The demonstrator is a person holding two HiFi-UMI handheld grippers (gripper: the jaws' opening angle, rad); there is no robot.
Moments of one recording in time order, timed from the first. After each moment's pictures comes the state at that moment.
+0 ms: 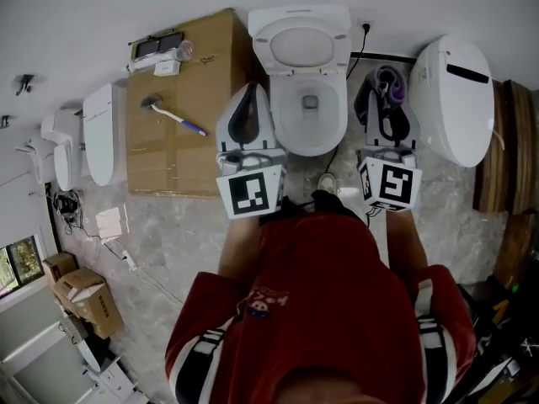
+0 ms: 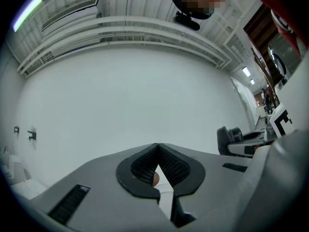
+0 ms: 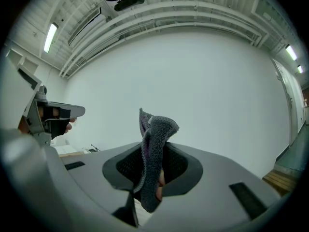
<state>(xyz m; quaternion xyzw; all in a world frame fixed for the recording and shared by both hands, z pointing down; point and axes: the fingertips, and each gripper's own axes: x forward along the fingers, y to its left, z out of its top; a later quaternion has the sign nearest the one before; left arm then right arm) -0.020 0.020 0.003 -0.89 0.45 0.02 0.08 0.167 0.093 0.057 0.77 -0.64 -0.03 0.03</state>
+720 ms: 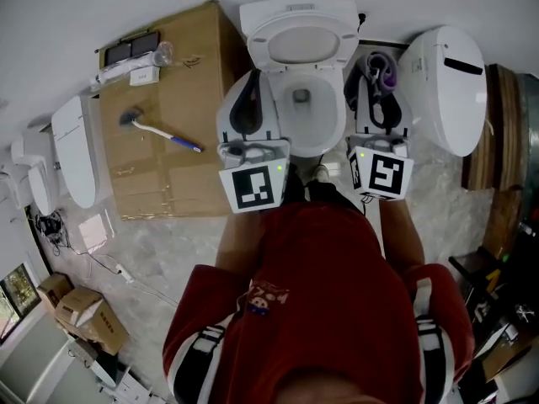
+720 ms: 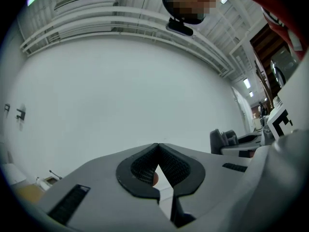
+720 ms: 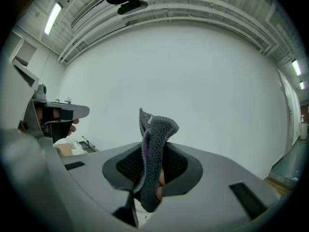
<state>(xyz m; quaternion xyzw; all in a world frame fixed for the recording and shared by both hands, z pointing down) -0.042 -0.108 0.056 -0.91 0.42 0.05 0.03 0.121 -0.034 0.091 0.78 -0.62 -0.03 0.07</state>
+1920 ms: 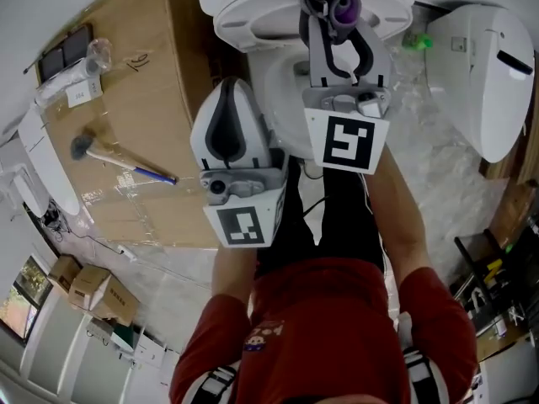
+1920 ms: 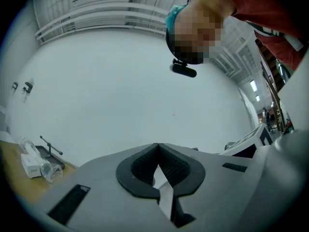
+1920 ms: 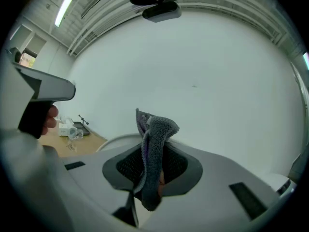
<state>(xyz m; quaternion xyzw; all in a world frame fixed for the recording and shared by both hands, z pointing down) -0.004 -0.211 0.245 -0.90 0.43 0.07 0.01 0.128 -0.242 0.289 0.76 -0.64 -0.04 0.07</state>
